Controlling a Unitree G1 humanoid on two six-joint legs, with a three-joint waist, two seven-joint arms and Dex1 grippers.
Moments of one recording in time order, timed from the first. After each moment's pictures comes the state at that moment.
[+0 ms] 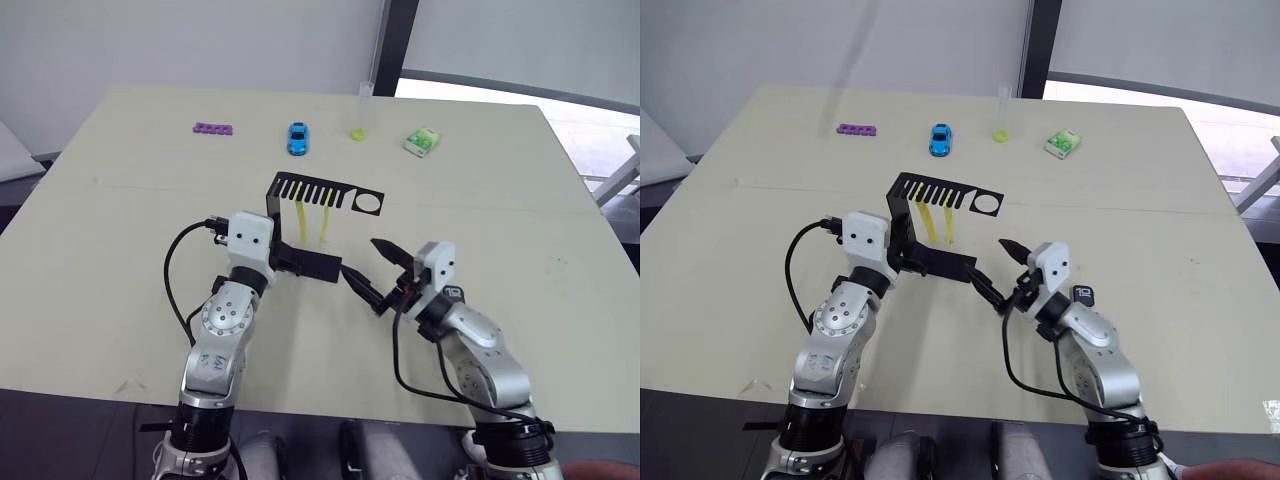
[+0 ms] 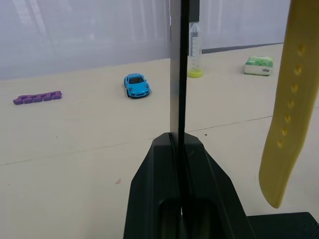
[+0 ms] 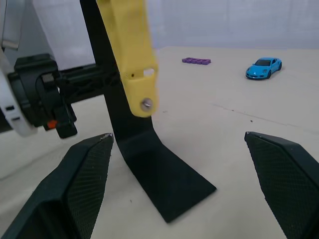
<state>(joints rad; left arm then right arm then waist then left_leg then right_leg) -0.29 0.06 -0.05 -0.32 0.04 0.41 0.03 -0.23 -0.19 0.07 -0.27 0.35 0.27 0.54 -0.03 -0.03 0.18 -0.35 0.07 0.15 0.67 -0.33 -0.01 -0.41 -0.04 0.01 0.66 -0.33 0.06</state>
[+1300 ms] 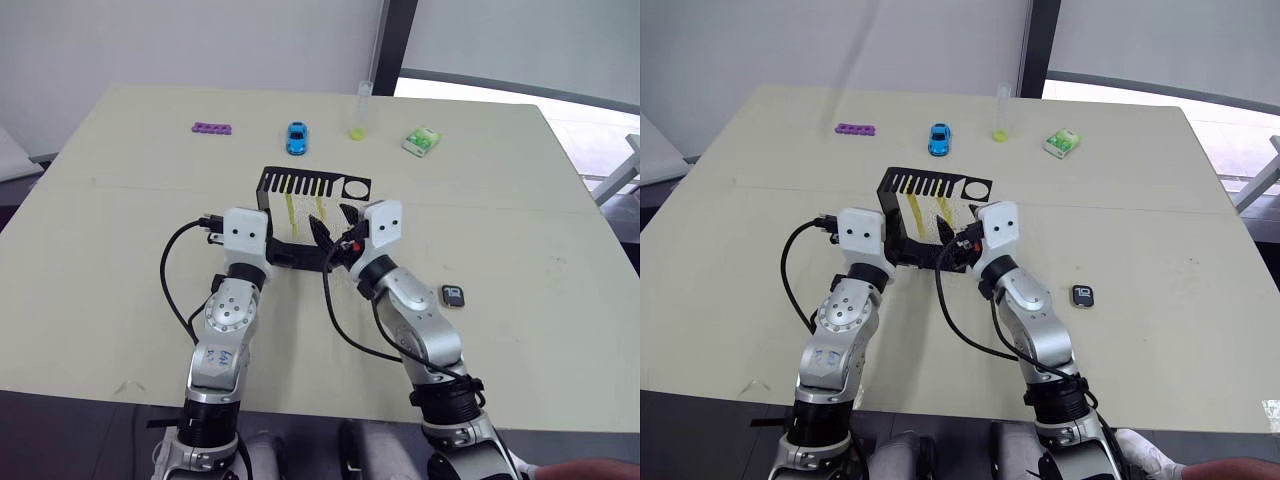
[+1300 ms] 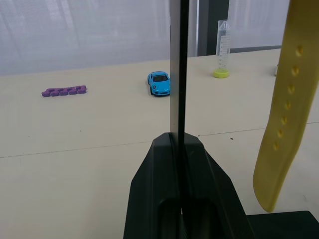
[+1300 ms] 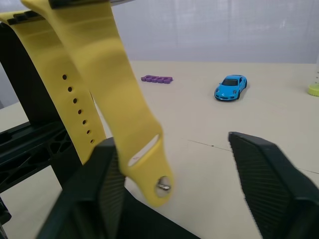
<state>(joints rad) -0.31 0.01 -0.04 -0.31 0.08 0.41 0.08 -0.44 0.04 0.14 -0.11 0.17 0.31 0.24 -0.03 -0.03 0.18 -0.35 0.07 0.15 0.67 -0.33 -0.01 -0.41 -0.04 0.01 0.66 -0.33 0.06</state>
